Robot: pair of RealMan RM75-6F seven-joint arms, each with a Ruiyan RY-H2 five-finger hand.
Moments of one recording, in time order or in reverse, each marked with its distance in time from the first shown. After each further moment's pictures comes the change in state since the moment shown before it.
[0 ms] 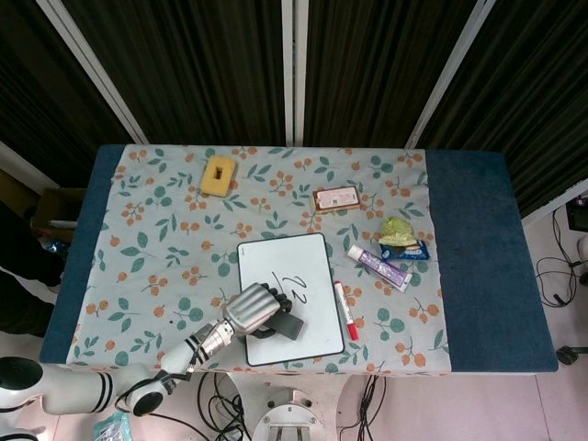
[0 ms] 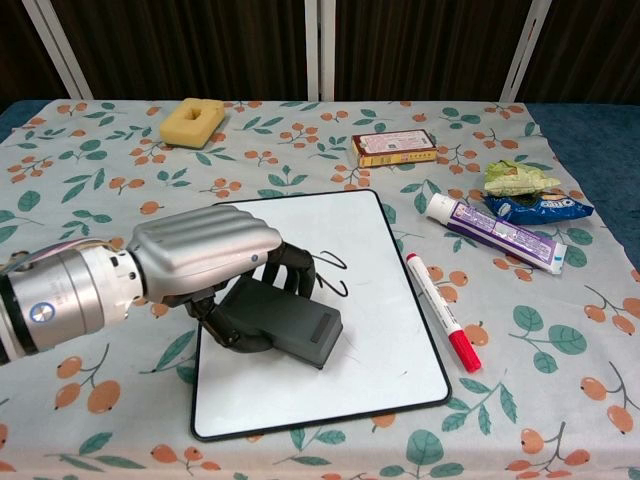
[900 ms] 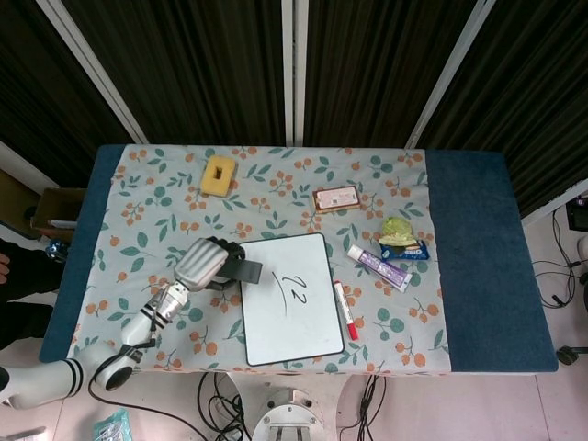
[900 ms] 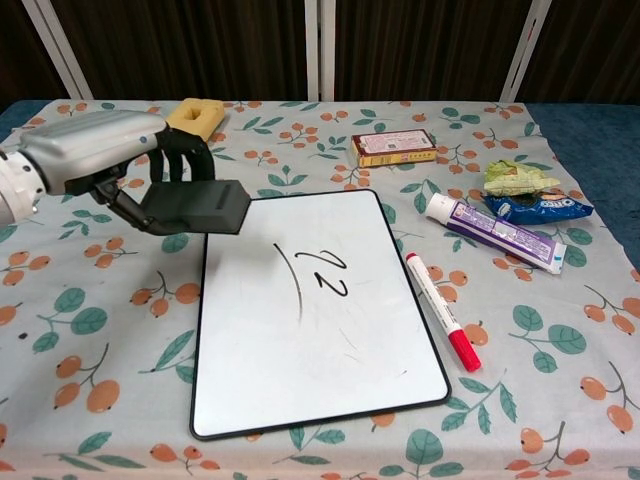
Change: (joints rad) left arm 0.056 0.131 -0.056 0.131 0.048 0.150 -0.283; right arm 0.005 0.012 -0.007 -0.040 -0.014 0.005 -0.045
